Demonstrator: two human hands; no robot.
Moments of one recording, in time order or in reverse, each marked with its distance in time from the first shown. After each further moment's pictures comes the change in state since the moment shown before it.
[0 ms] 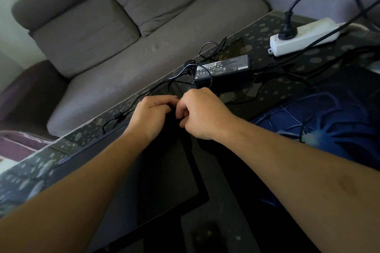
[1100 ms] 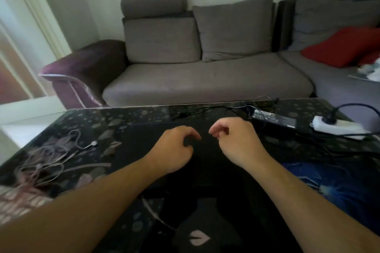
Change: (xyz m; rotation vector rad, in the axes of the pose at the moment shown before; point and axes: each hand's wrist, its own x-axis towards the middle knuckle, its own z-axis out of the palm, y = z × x) left_hand -0.176 0.017 -0.092 0.124 0.062 -0.098; right_hand -0.060 -0.136 -0.019 -0.026 -0.066 0.003
